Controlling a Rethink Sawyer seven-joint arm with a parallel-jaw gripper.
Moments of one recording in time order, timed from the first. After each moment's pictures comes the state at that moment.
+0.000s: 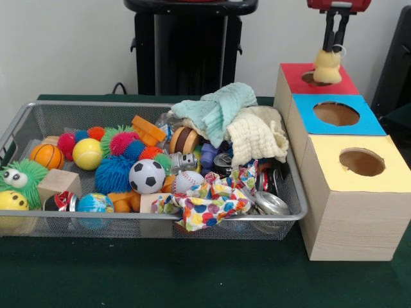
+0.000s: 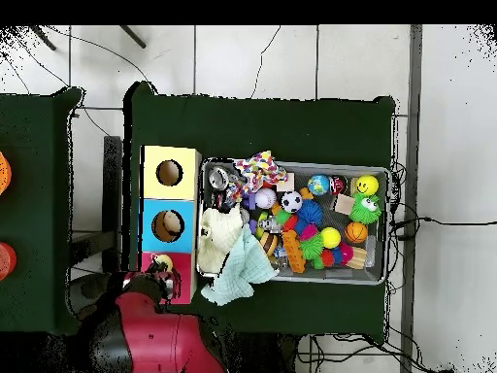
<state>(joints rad) 0.28 -0.96 -0.18 2.10 0.15 0.20 1.71</state>
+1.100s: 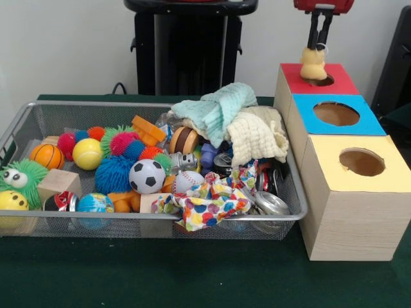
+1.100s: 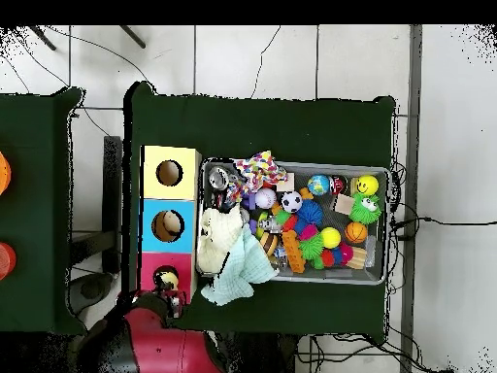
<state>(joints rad) 0.28 -0.96 -0.18 2.18 0.15 0.20 1.71</state>
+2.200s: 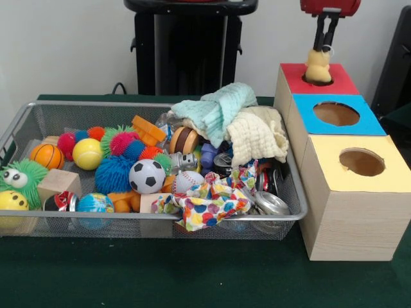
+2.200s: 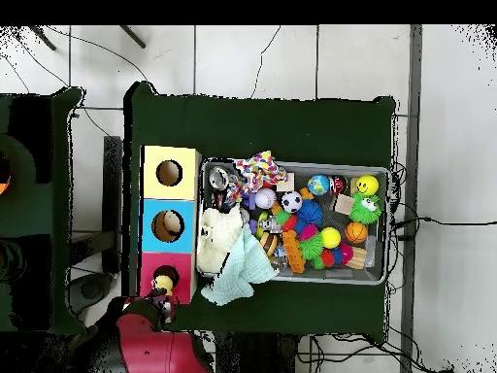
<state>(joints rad) 0.32 -0.94 -0.18 2.18 0.15 0.20 1.71</state>
